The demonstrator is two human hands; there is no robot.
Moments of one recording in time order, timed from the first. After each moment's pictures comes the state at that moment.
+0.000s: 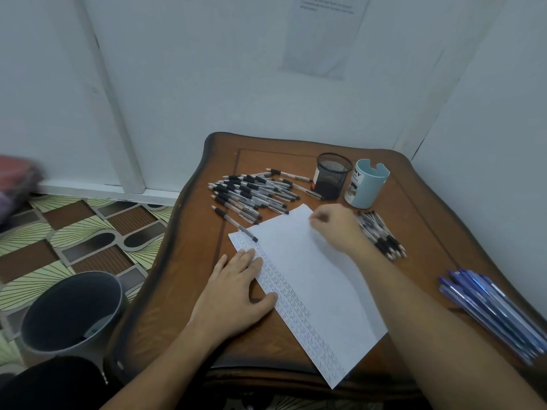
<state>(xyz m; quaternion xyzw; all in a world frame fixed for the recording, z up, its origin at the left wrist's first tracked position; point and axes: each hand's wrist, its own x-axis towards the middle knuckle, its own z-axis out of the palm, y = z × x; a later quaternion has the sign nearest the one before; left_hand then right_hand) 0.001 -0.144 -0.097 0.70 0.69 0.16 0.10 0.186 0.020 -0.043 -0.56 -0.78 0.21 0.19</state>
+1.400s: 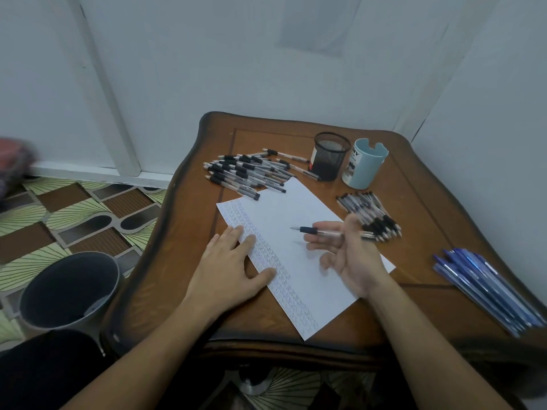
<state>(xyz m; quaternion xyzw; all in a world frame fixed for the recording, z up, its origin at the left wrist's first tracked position) 0.003 -0.146 -0.097 0.68 0.71 0.18 0.08 0.222 -0.070 -0.061 -0.44 -0.49 0.65 0.39</state>
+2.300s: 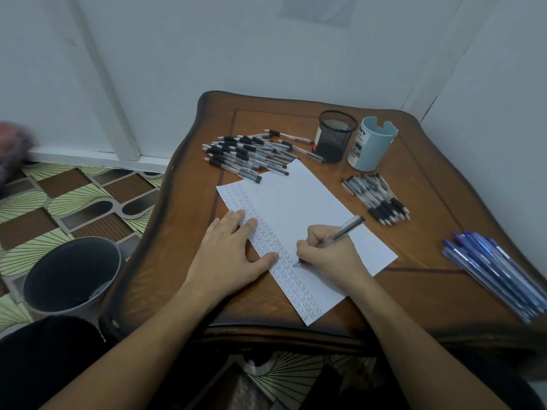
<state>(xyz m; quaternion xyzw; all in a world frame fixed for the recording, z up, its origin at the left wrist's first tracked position) 0.002 -0.143 -0.103 0.68 0.71 0.18 0.07 0.197 -0.083 -0.099 -0.44 -0.66 0.50 0.34</state>
